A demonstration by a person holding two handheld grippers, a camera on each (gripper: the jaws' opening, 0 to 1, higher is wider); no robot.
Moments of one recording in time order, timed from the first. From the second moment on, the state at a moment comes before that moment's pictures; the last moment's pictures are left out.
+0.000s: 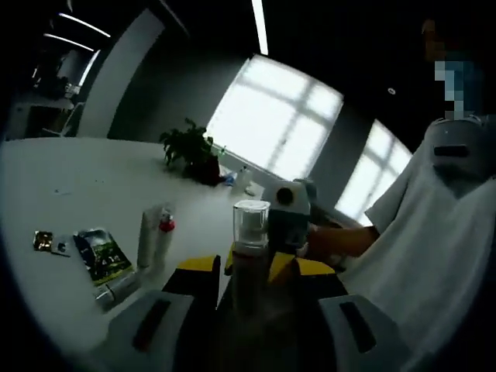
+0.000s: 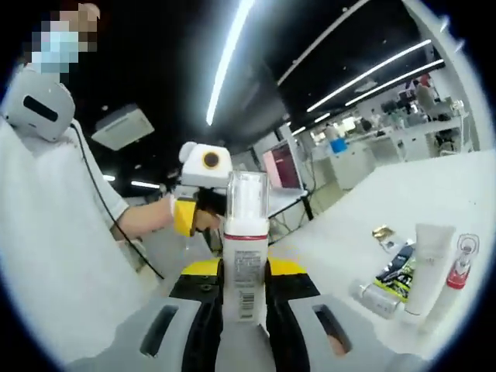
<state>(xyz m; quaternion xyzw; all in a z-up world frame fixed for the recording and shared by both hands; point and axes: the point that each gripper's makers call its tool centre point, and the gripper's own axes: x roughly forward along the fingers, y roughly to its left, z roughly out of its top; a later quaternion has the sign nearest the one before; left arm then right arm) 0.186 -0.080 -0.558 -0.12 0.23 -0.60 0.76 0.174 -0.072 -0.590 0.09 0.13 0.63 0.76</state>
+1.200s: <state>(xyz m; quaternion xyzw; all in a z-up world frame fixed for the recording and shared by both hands) 0.165 -0.125 -0.585 0.16 0.23 -0.62 0.73 0.162 -0.097 -0.623 -0.05 0.12 0.64 0.76</state>
